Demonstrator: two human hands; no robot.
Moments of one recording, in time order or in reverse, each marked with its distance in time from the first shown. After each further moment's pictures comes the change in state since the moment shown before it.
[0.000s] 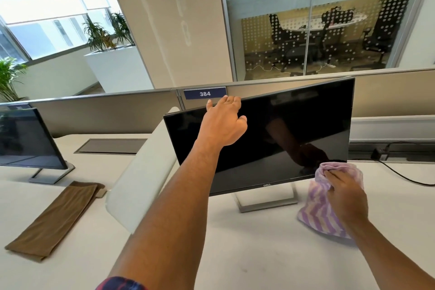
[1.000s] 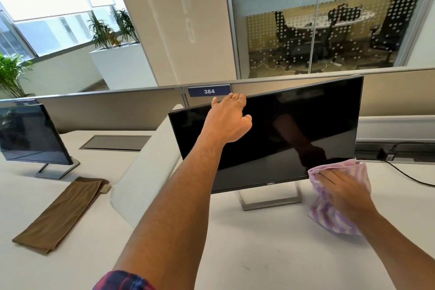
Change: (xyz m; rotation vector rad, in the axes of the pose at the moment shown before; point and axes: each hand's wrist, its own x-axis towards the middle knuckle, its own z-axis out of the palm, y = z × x) left_hand 0.005 -0.008 0.003 0.031 -0.013 0.020; right_hand 0.014 0.009 -0.002 -0.129 -0.169 -0.406
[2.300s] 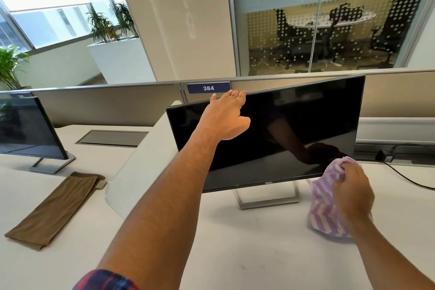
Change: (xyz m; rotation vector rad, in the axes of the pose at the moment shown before) left_hand 0.001 -0.006 -0.002 0.056 -0.034 0.027; right_hand 0.012 -0.015 -0.002 0.234 0.218 0.794
